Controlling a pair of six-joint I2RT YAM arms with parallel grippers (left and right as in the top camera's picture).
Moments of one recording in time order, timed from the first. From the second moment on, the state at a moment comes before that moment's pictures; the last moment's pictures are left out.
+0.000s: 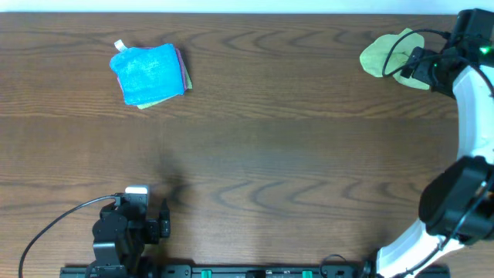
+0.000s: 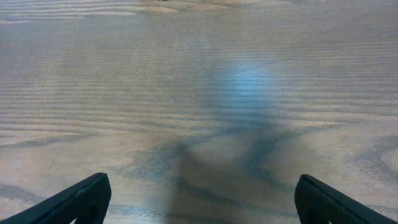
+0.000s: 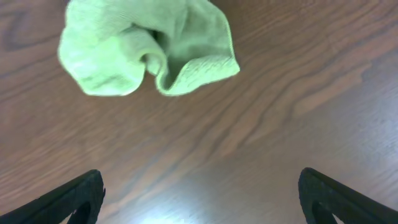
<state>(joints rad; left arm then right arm) 0.02 0.01 0.27 -0.94 0.02 0.09 -0.29 1.93 1.72 -0.87 0.10 0.20</state>
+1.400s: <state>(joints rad) 0.02 0.01 0.27 -0.94 0.02 0.09 -0.30 2.25 1.73 -0.47 0.08 0.15</state>
